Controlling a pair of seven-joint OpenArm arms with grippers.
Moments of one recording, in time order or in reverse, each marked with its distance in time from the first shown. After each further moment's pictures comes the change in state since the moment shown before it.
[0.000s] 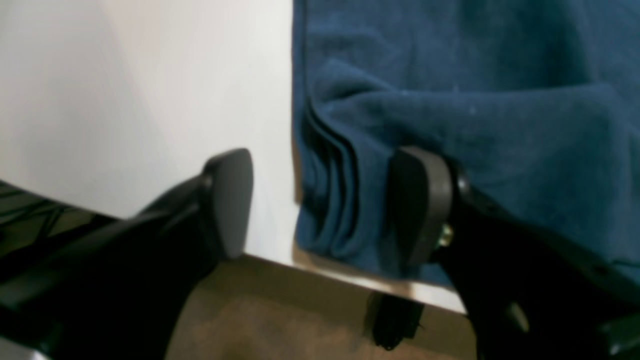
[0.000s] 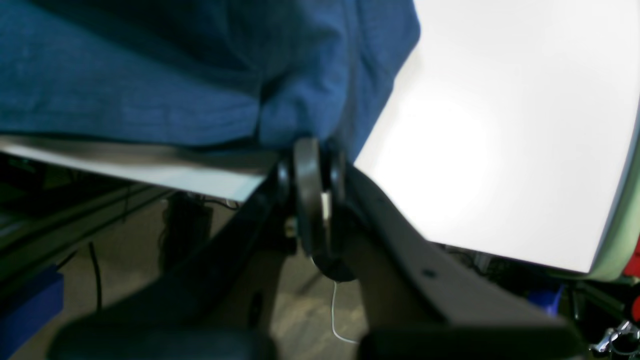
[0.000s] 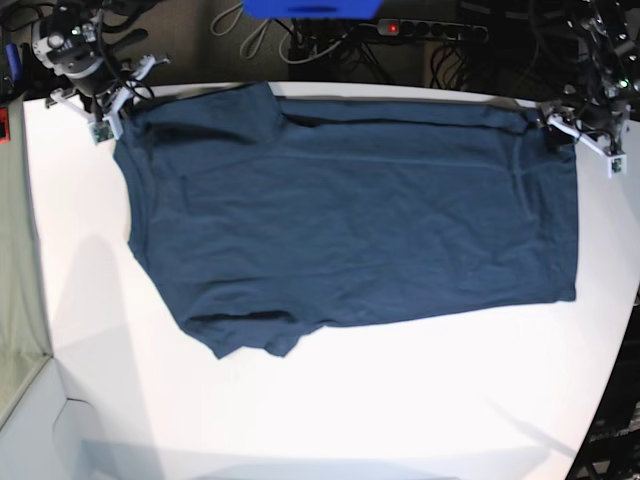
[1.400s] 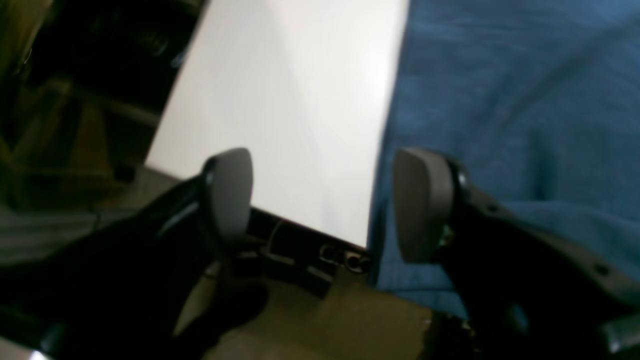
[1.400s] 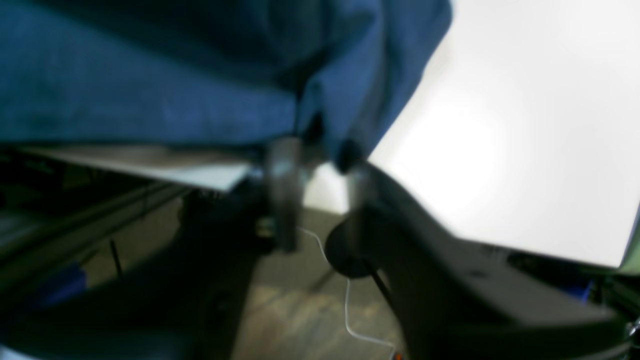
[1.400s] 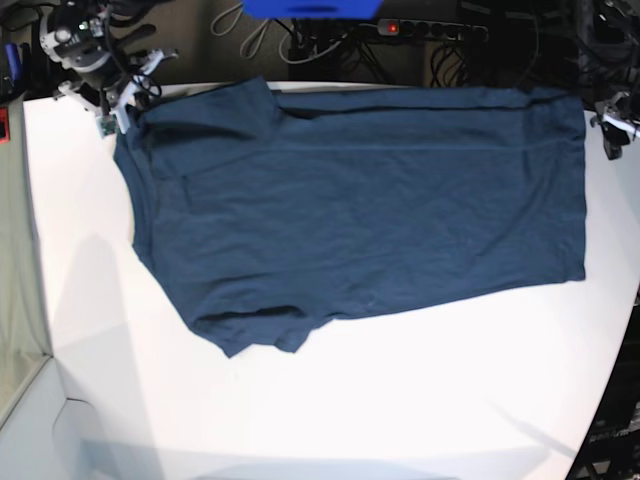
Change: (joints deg) left arm -0.9 2.8 -20.0 11.8 1.3 -13.8 2.2; right arm -1.4 -2.2 0.0 0.0 -0.4 0.0 -0.3
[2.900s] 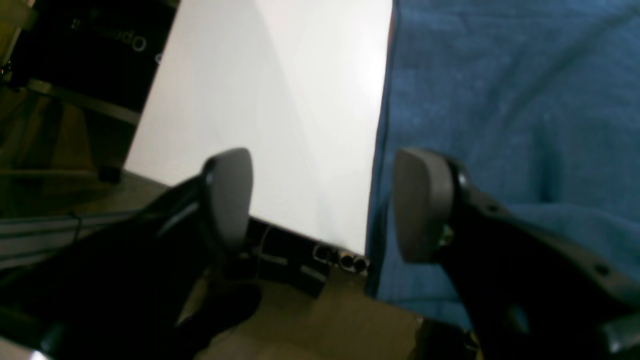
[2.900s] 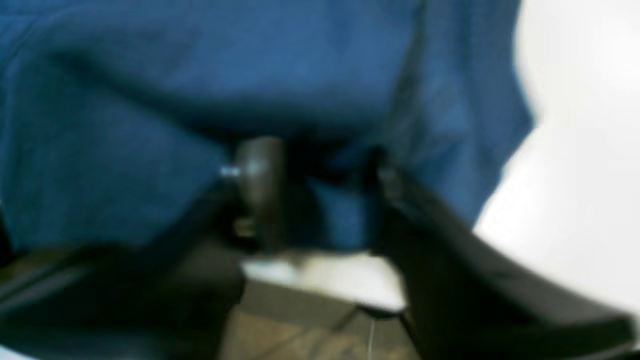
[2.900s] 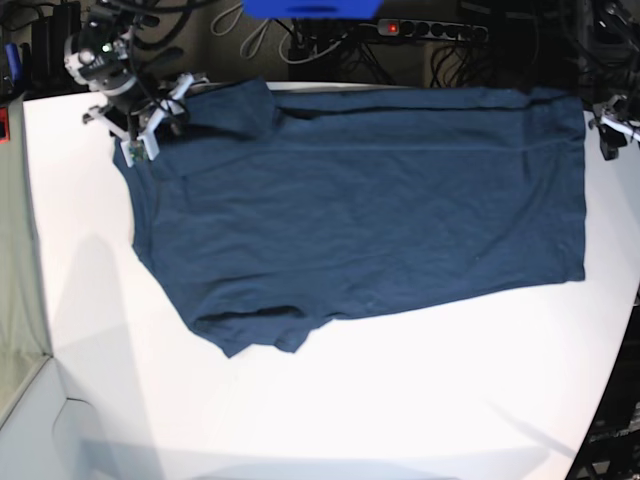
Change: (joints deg) left arm -2.7 -0.3 -0.2 -4.1 0.5 -1.2 -0.4; right arm 7.8 -3.6 -4.0 -2.3 -0.4 0.0 -0.1
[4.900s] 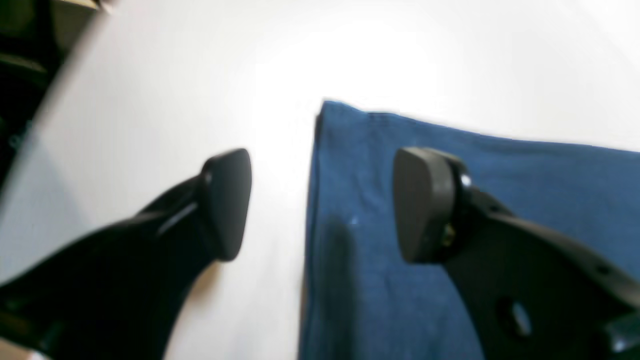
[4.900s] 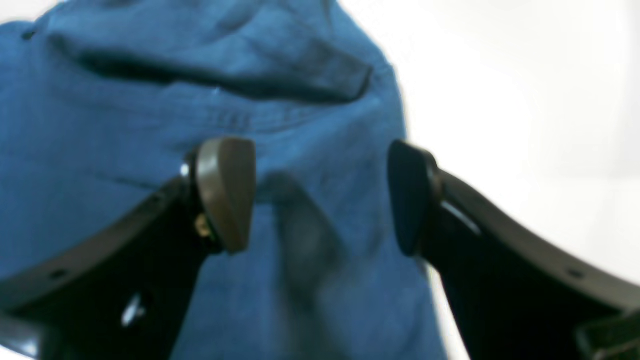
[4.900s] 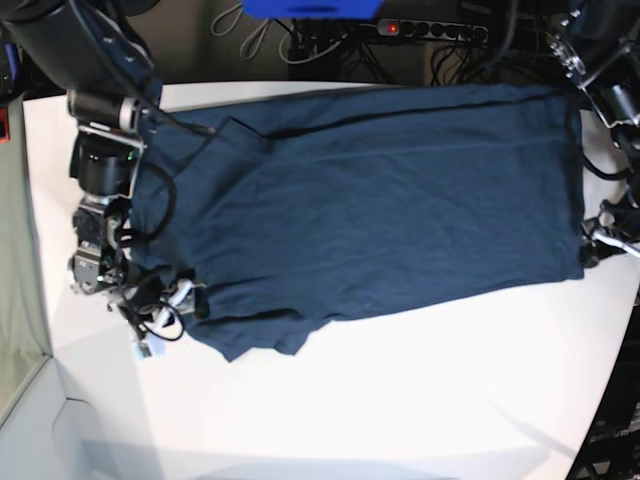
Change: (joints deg) left arm -29.7 -12.8 16.7 -42.9 0.3 1.1 -14.3; right arm 53.3 15.4 -9.0 -62.8 0.0 -0.4 15.4
